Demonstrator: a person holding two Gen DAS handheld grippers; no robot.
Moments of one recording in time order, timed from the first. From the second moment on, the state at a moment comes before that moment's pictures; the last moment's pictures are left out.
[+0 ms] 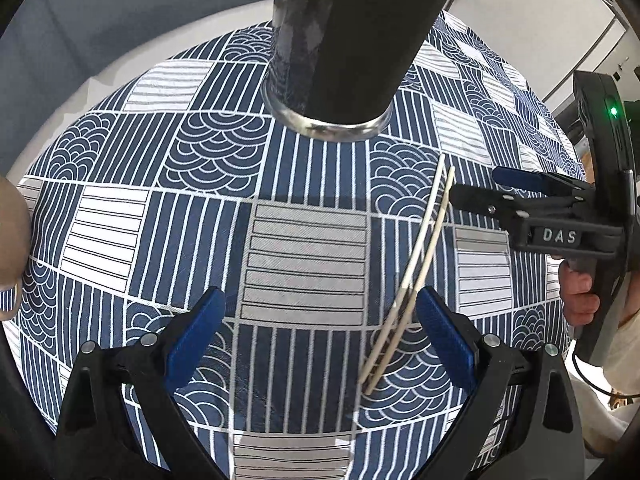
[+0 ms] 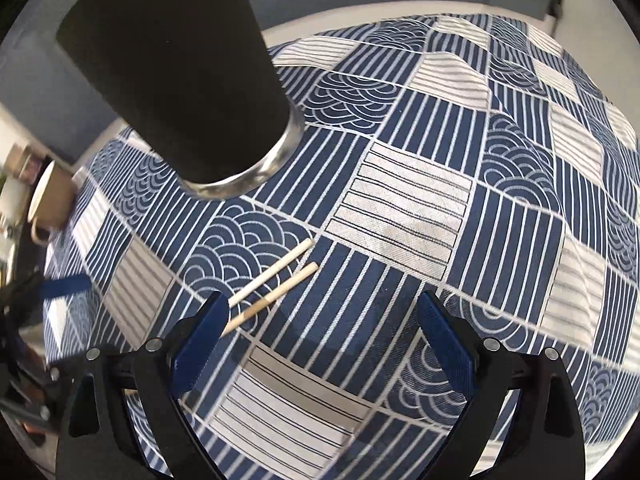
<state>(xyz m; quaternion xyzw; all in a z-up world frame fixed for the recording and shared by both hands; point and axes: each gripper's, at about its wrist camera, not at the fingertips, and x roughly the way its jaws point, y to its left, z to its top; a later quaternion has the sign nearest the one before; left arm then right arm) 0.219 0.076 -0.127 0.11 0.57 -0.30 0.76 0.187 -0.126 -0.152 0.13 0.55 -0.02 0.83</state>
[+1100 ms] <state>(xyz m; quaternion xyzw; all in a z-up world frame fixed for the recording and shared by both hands) 0.229 0.011 -0.150 0.21 0.56 -0.30 0.74 0.146 -0.142 -0.159 0.08 0.56 -0.05 0.82</state>
